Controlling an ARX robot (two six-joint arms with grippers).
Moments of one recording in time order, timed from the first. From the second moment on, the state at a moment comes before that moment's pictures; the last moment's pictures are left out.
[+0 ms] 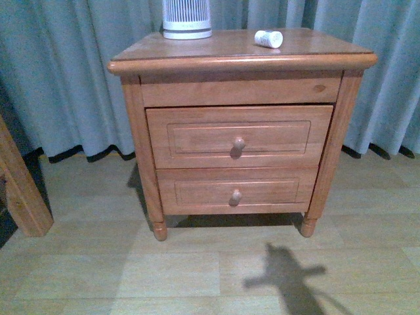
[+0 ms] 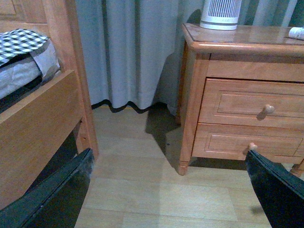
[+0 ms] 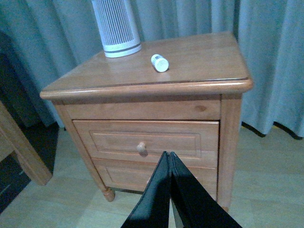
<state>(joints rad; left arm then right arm) 0.00 0.01 0.01 0.00 0.00 -0.01 -0.02 1.07 0.45 0.63 -0.22 0.17</state>
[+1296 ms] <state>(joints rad) 0.00 0.01 0.01 0.00 0.00 -0.01 0.00 0.01 0.02 0.00 0.00 0.00</state>
